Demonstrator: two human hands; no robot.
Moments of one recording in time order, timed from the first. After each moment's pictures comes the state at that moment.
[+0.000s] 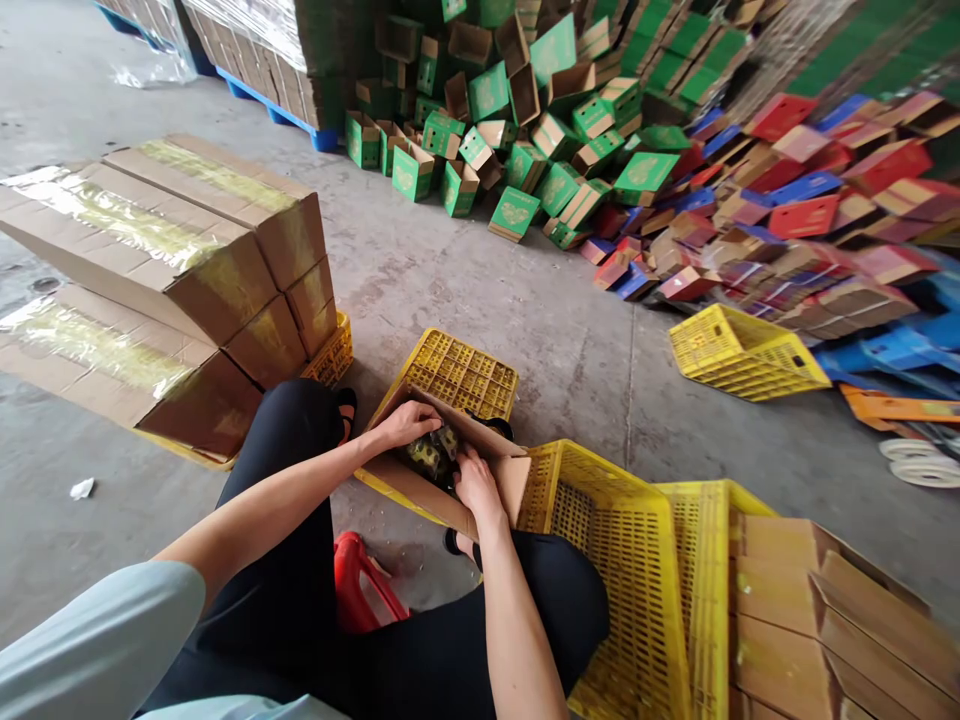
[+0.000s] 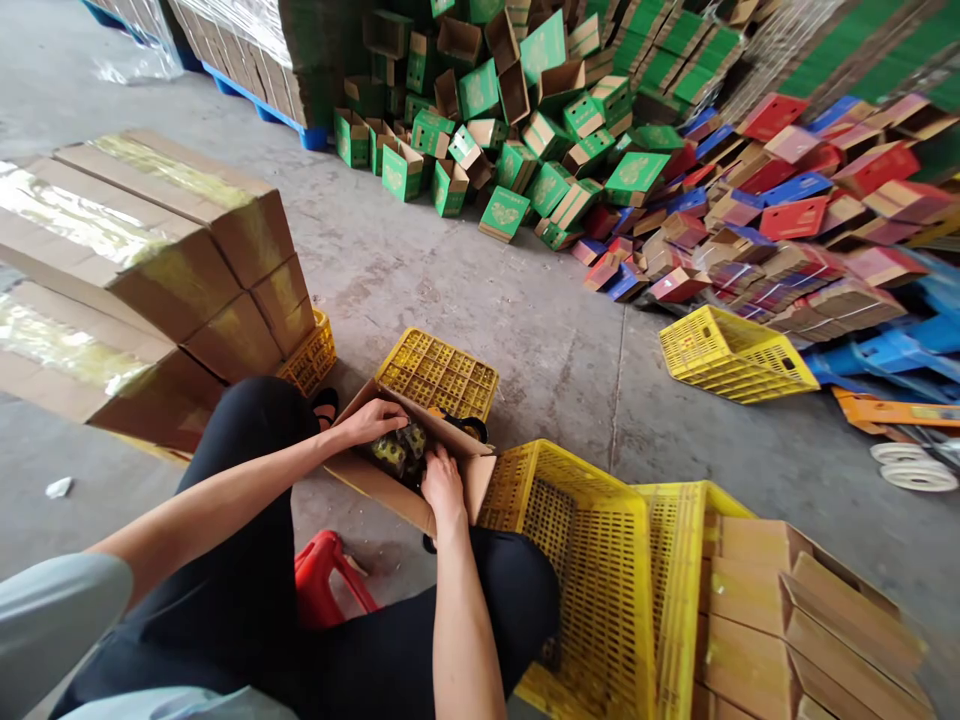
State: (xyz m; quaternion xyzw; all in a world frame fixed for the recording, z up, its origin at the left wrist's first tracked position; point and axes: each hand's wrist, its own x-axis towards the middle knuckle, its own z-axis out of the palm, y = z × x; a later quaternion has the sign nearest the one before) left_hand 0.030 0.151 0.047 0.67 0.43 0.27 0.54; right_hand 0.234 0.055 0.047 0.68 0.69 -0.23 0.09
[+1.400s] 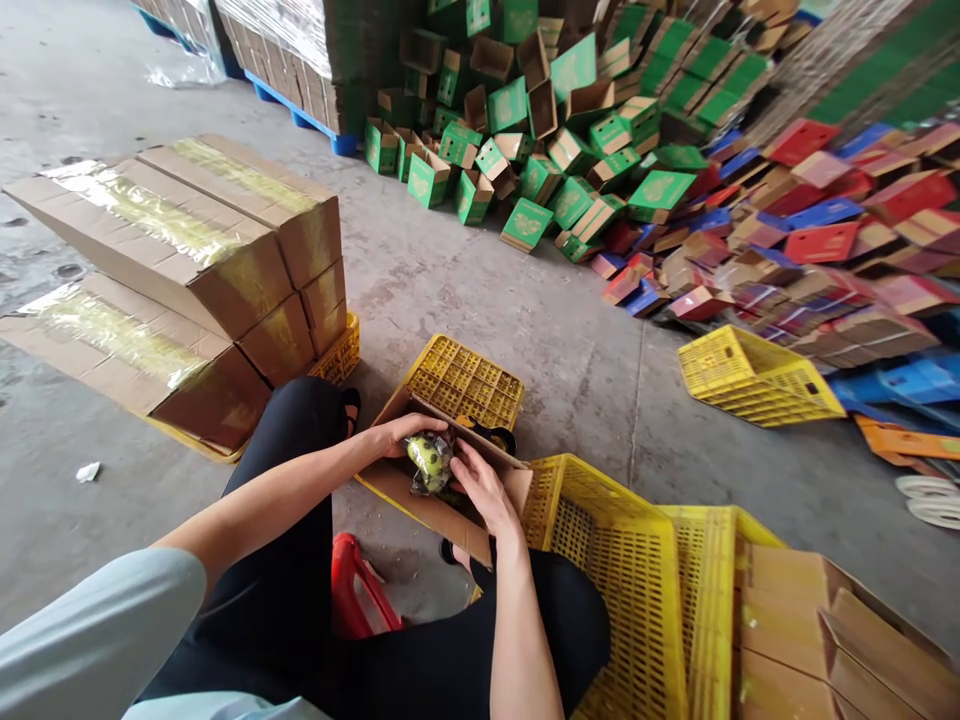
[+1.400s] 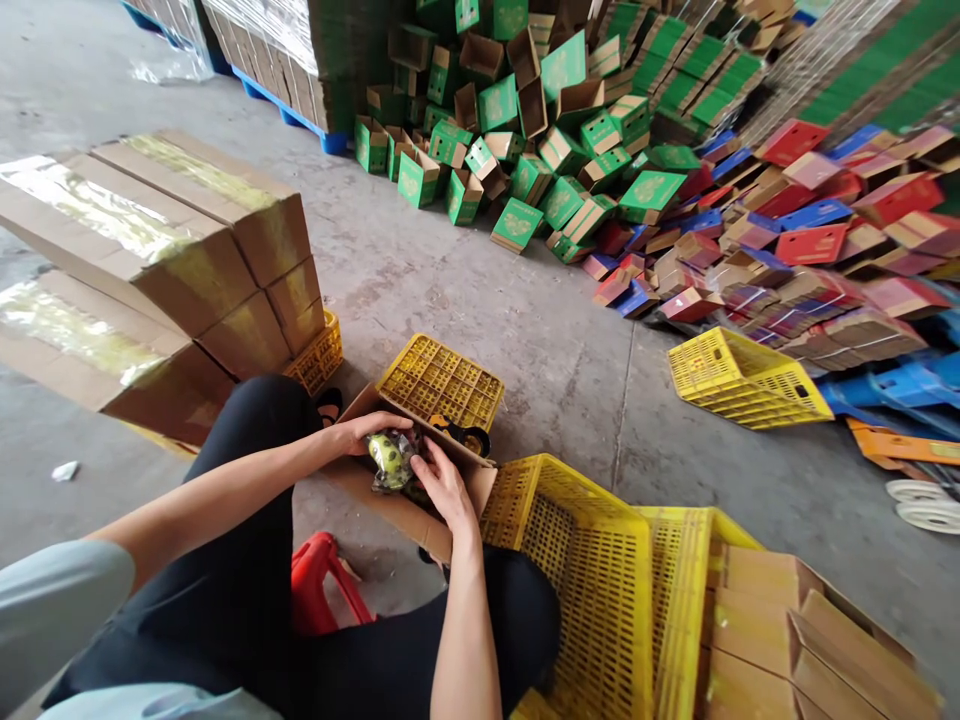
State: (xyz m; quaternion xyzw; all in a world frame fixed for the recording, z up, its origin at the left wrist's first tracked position) left_hand 0.037 0.144 0.040 0.23 0.39 0.21 0.87; right_hand 0.239 0.051 0.072 0.62 0.53 -0.52 -0.25
